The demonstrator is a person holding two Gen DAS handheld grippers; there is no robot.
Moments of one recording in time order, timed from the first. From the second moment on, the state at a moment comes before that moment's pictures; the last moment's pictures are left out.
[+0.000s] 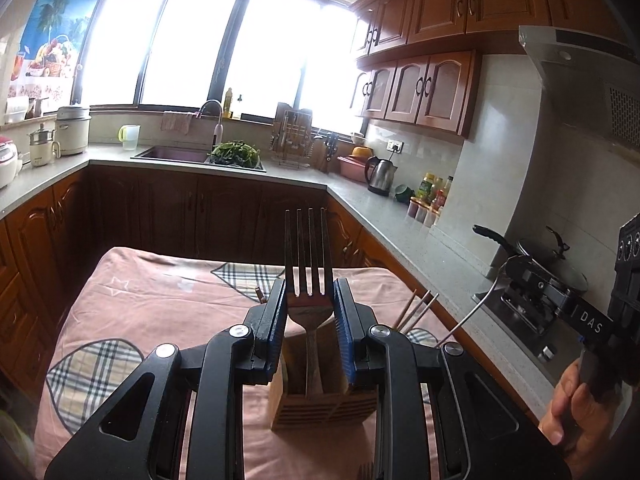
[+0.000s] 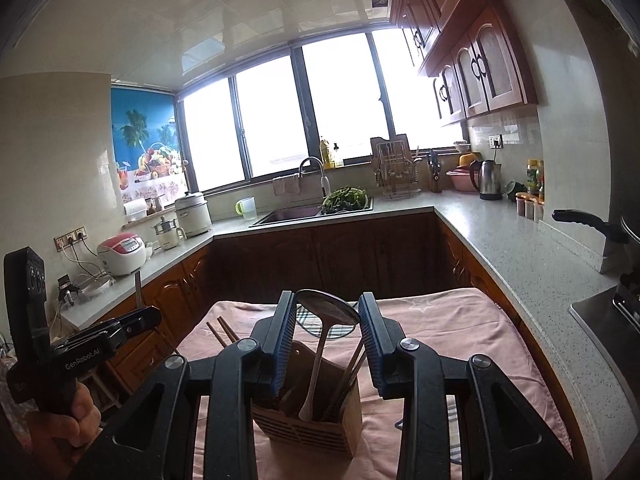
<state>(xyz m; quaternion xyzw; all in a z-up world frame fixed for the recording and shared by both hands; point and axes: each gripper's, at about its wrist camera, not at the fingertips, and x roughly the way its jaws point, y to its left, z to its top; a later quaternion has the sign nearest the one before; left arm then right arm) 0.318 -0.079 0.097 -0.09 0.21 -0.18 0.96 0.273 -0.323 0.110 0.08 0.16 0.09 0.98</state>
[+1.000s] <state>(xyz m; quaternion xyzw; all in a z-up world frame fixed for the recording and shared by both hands) 0.380 -0.120 -0.014 -0.07 0.29 -0.17 0.94 0.346 -0.313 0.002 0.09 0.28 0.08 0.95</state>
